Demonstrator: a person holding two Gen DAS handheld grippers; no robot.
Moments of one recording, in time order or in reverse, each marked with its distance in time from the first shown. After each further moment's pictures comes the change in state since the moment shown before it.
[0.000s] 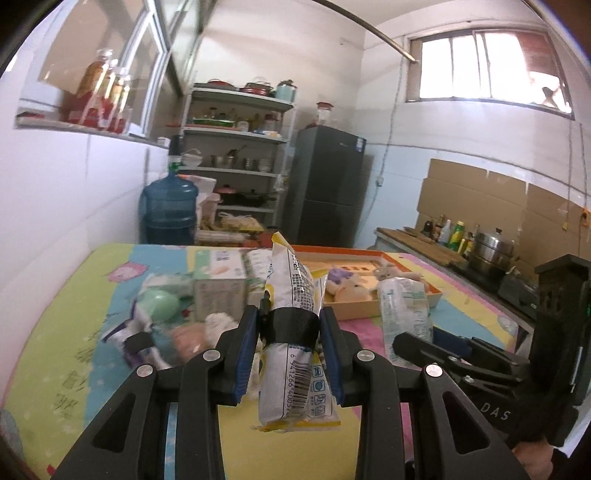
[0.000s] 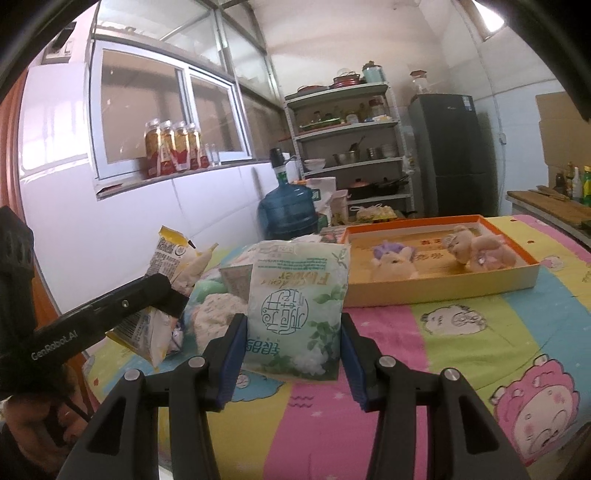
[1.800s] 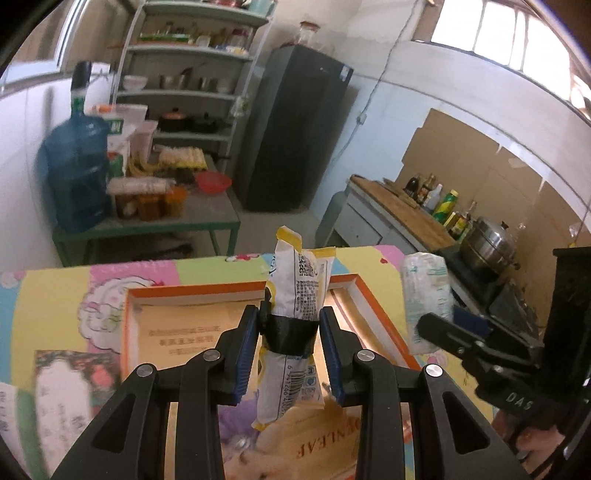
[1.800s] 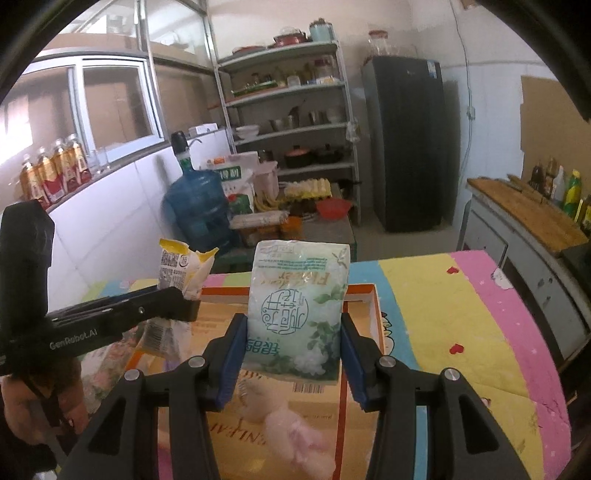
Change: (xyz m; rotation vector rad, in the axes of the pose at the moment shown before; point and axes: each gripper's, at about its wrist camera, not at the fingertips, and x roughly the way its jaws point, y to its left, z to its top) left arm 0.340 -0.100 0.133 -0.091 0.349 -0.149; right arm 0.131 -0.245 0.172 0.039 0.211 -0.168
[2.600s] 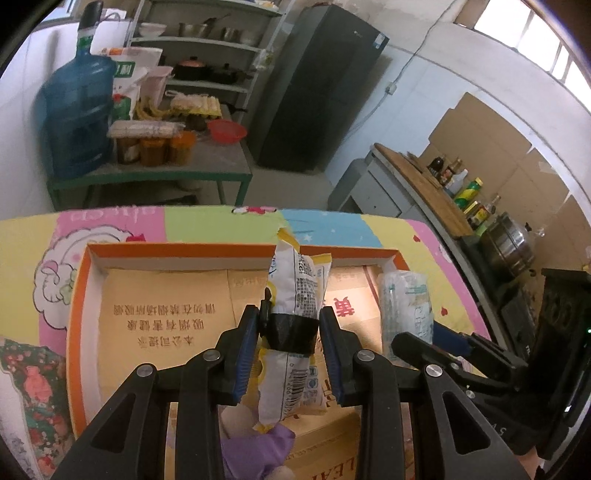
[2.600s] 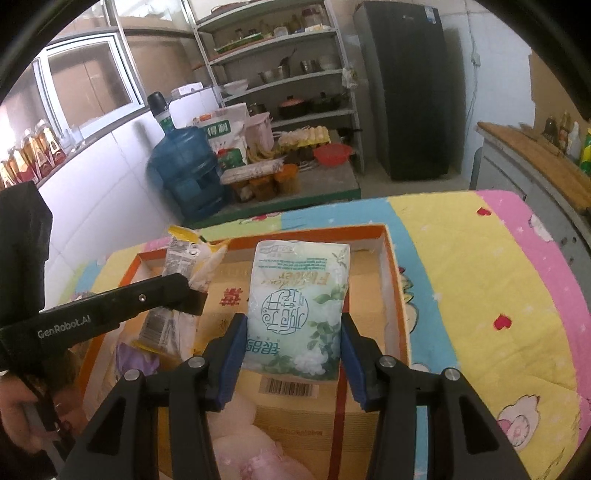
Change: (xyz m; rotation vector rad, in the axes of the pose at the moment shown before) left arm 0.085 0.025 -0.010 -0.114 0.167 0.020; right arm 0.084 -0.030 -0.022 0.064 0.196 0.037
